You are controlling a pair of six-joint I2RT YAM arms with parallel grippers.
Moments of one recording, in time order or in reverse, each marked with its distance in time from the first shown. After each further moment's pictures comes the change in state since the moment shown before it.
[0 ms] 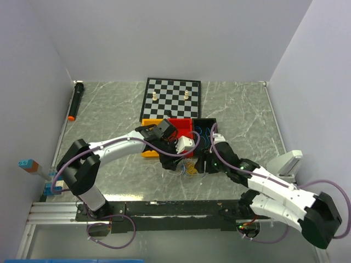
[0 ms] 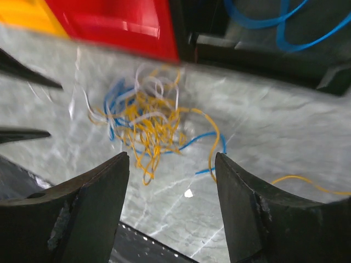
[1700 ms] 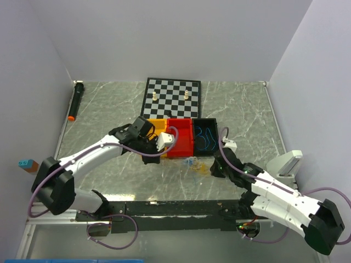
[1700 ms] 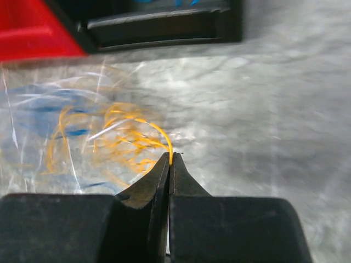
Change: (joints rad) left arm 0.171 -0.252 -0.151 -0.048 0.061 0.074; right arm 0.000 -0.049 -0.072 -0.123 0.163 0.163
